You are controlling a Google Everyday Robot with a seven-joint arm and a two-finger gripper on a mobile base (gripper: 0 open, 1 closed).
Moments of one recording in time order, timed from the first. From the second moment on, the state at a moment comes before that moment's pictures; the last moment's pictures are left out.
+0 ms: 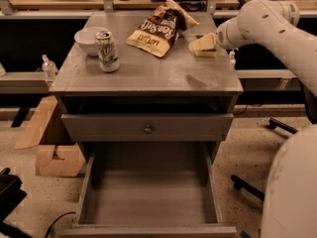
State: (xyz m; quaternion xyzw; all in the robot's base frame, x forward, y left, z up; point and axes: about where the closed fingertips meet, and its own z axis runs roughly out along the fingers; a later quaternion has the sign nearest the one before) arm 0.826 -0.218 0.876 -0.15 0.88 0.02 0.46
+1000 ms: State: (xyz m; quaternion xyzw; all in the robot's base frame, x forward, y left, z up) arm 0.874 -0.214 0.826 -0.06 0.89 0.05 0.44
